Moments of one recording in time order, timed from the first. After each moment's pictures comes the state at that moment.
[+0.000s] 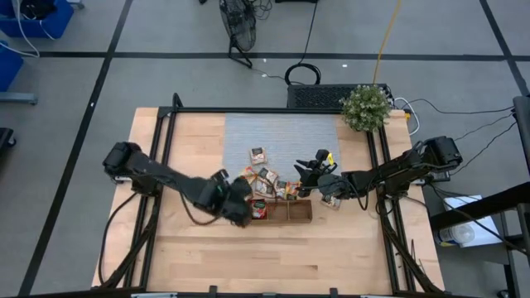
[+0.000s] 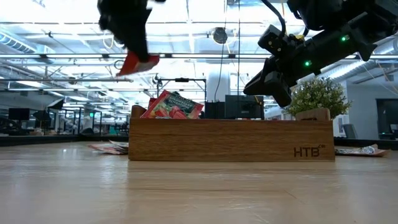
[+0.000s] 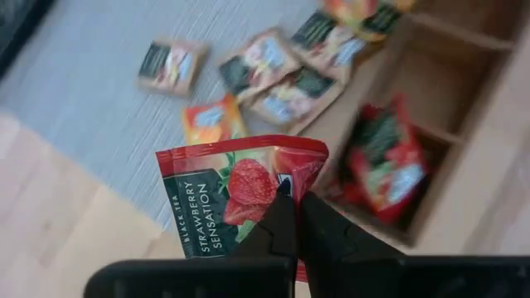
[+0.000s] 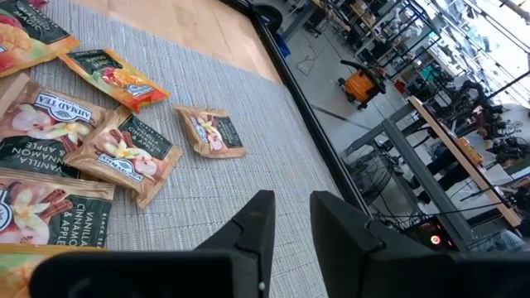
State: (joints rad) left arm -0.36 1.74 1.47 -1.10 -0.49 -0.81; right arm 0.17 1.47 0.50 0.53 0.83 -0.34
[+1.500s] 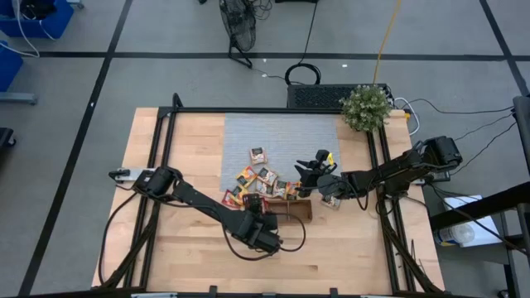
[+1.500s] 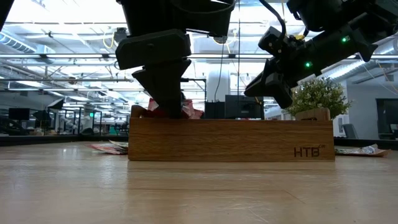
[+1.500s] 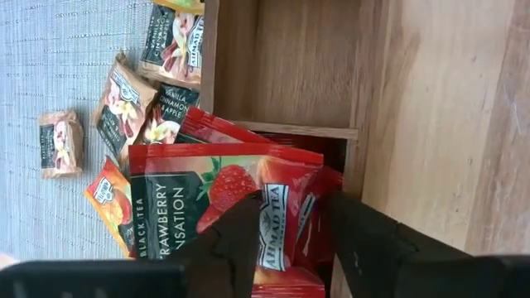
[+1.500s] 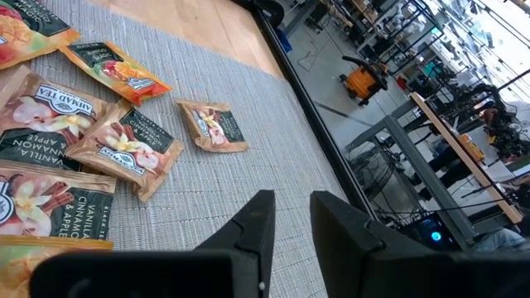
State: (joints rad) left arm -0.42 2.18 1.77 -1.11 -0.47 -0.48; right arm 0.17 1.47 0.50 0.51 0.83 -0.33
